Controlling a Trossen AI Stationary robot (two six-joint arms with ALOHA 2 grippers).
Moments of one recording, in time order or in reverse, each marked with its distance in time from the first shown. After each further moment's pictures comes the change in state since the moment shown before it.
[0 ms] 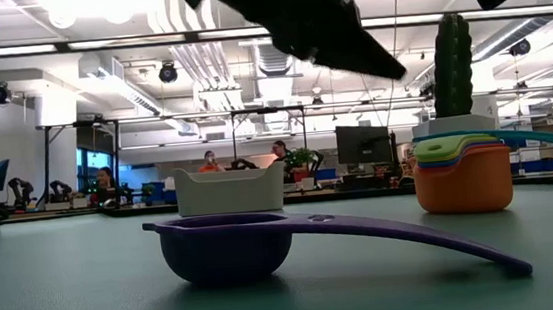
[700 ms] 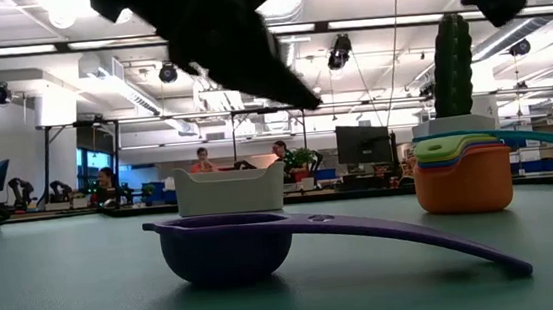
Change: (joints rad) left arm -0.077 -0.204 -0.345 0.084 -0.118 -0.232; right arm 0.000 0.039 0.000 -0.062 0.129 0.210
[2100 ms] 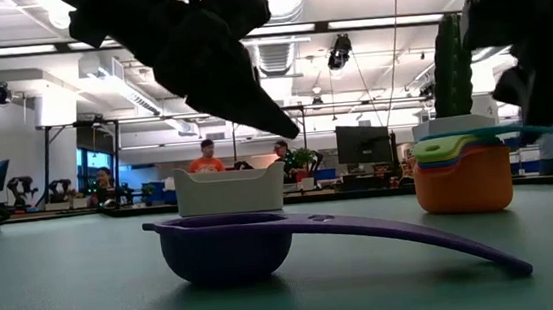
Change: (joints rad) left arm -0.001 -0.027 -0.131 0.096 -0.022 -0.178; right arm 0.001 0.564 0.000 0.022 -0.289 0.450
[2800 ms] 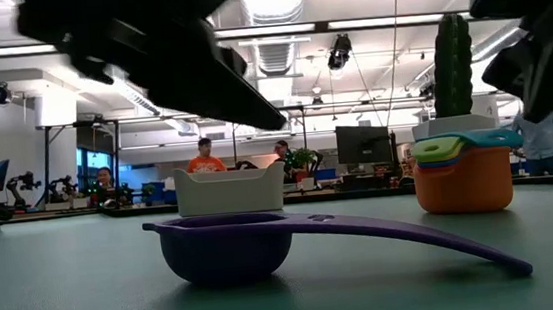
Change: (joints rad) left arm -0.125 0.004 -0.054 0.112 0.003 -0.009; right arm 0.087 0.006 0.003 0.120 0.036 -0.136
